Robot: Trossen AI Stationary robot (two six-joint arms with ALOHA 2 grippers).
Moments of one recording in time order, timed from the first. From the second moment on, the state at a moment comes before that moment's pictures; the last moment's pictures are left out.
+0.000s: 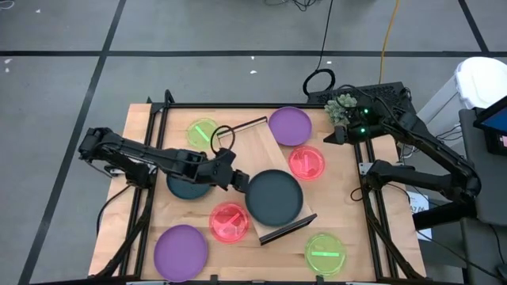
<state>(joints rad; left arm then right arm) -0.22 1.48 1.25 -0.55 -0.31 -1.25 -0.70 0.78 0.92 -0.99 -0.43 0.75</state>
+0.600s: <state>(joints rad) -0.32 1.33 1.25 -0.75 -0.33 -1.08 -0.46 0.74 0.92 -0.96 -0.23 1.16</state>
